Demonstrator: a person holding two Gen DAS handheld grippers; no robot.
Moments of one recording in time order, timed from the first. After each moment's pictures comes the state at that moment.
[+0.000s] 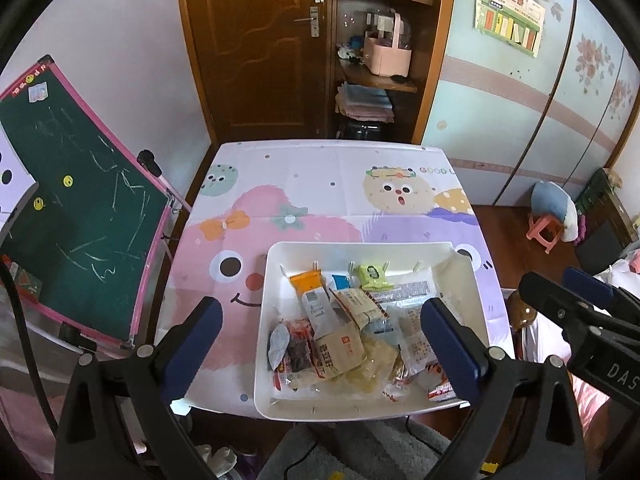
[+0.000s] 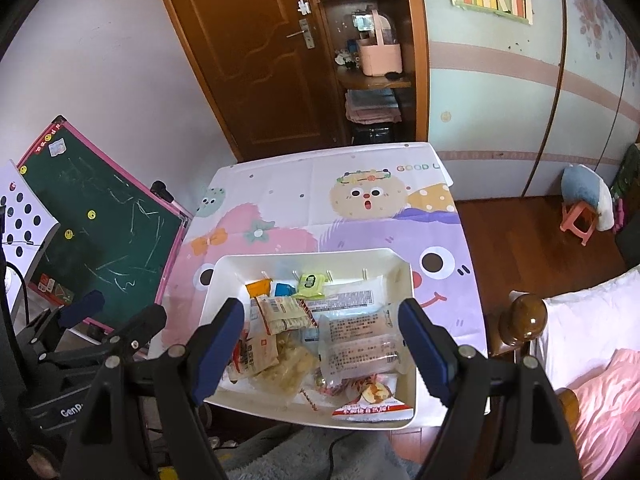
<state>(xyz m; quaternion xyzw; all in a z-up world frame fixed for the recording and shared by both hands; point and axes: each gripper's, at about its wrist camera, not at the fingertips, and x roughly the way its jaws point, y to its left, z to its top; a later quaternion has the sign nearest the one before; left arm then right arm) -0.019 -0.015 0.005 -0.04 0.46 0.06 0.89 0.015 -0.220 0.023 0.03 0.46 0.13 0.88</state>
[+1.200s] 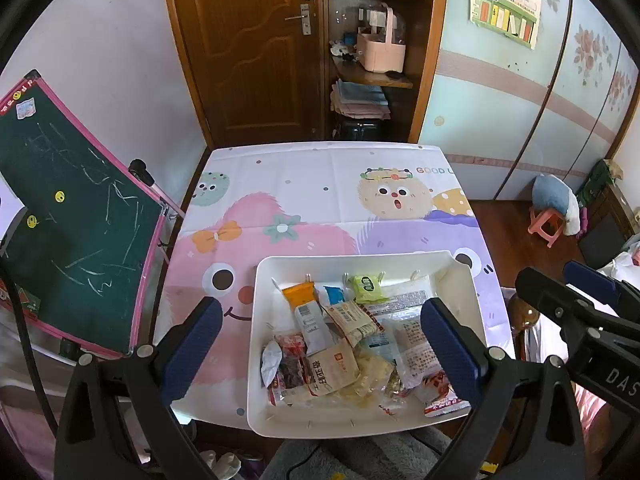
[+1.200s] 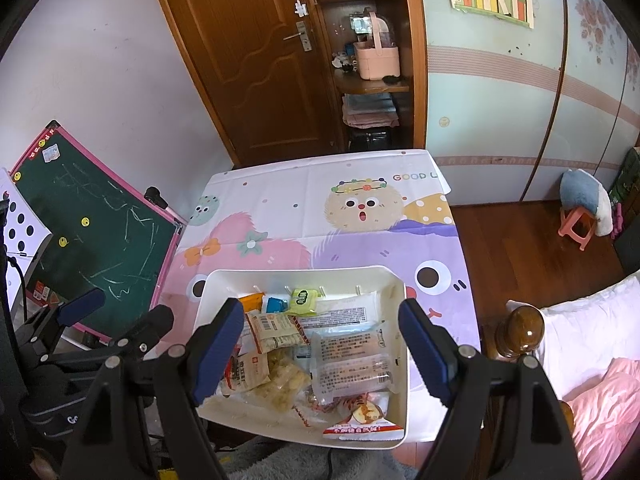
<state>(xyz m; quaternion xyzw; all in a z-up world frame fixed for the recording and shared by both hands) 0.005 -0.024 0.006 -0.03 0.46 0.05 0.89 0.034 -0.222 0.027 0.02 0.46 0.13 0.88</state>
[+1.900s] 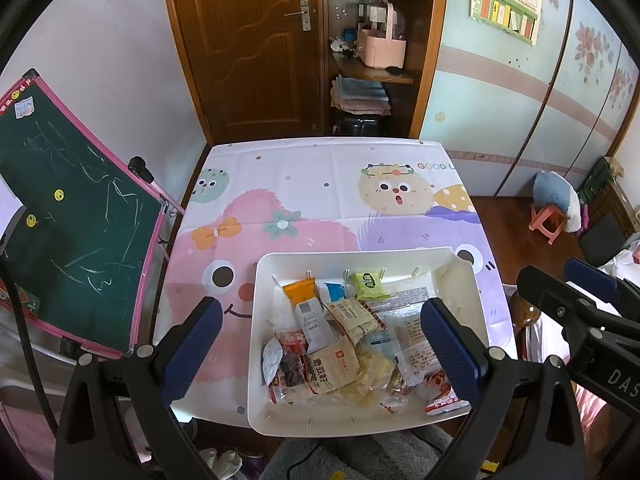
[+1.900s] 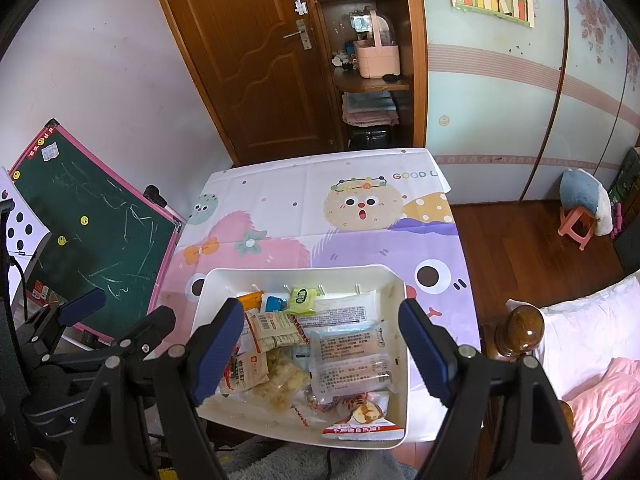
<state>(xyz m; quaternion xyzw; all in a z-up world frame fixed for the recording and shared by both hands) 0.006 -0.026 0.006 -0.03 0.46 0.05 0.89 0.035 -0.223 0.027 0.02 0.46 0.13 0.88</state>
